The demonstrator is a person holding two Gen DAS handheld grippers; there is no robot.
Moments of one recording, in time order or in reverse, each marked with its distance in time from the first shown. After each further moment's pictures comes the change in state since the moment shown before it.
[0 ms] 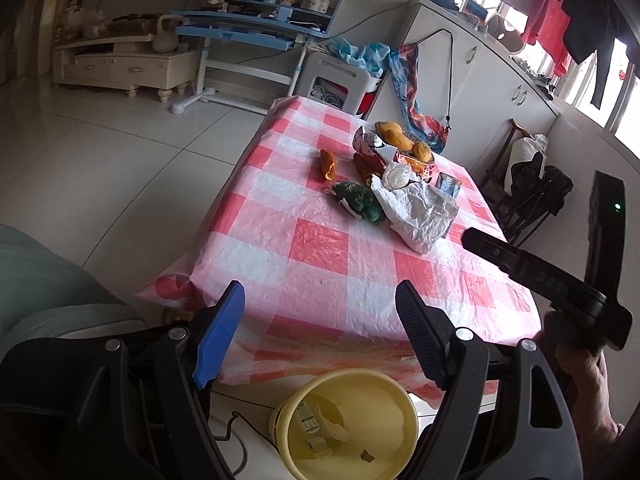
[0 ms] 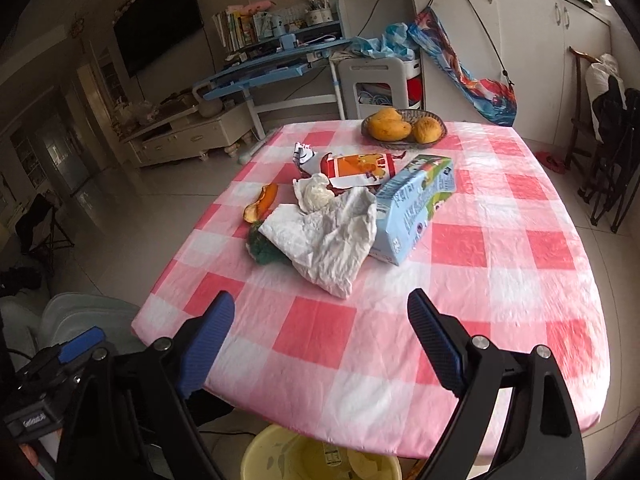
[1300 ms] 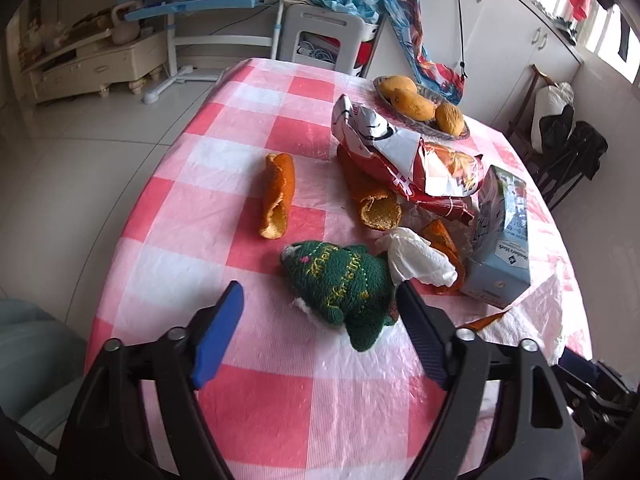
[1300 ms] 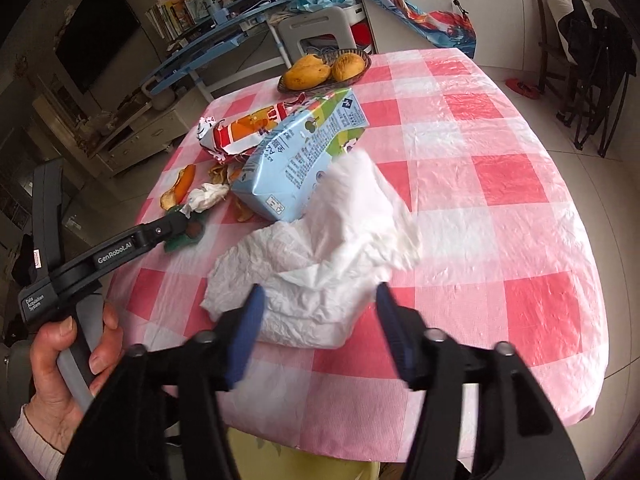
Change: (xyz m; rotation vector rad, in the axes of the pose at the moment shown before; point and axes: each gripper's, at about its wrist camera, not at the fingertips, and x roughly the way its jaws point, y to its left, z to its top) left arm 0.182 -0.060 0.082 0.127 0.180 0.077; right arm 0.007 -0.074 -0.017 0.197 0.139 -0.043
